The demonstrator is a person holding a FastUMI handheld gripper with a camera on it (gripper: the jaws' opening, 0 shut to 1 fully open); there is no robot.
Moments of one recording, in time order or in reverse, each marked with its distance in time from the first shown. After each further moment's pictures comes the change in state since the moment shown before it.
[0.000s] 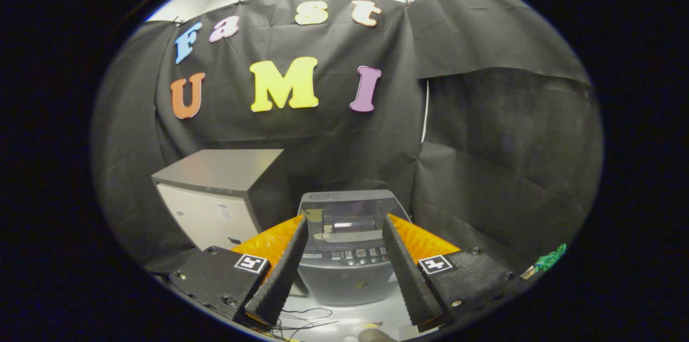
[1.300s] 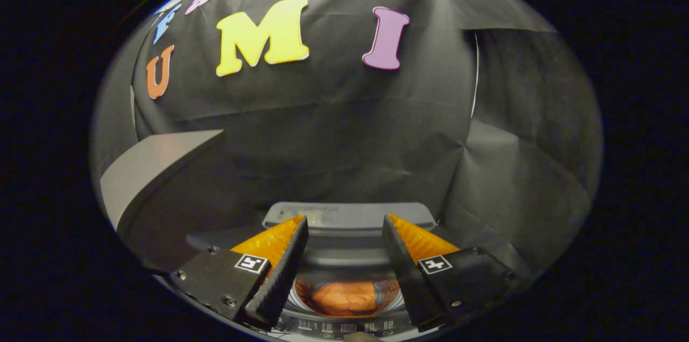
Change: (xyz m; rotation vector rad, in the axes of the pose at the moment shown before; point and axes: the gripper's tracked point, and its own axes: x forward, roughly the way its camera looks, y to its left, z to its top) arm 0.370 -0.036 0.001 -0.033 0.208 0.121
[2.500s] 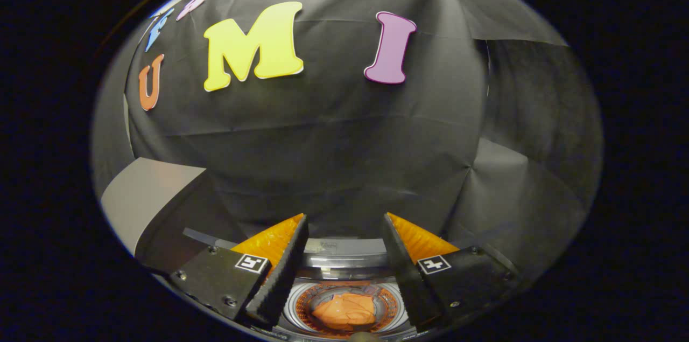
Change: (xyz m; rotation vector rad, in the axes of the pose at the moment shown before) arm 0.050 0.002 0.091 -0.002 -0.055 0.003
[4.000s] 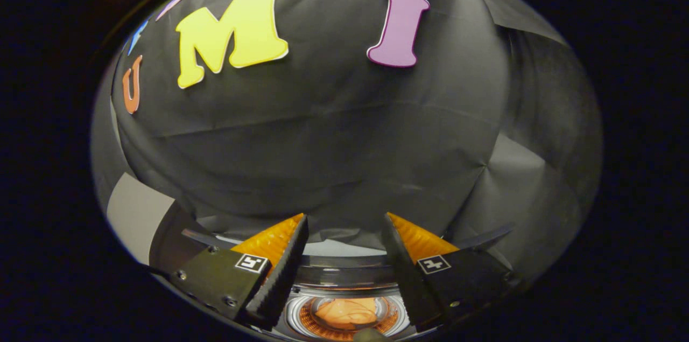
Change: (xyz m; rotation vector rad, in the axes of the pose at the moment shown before) arm 0.081 0.000 0.047 0.008 0.145 -0.001
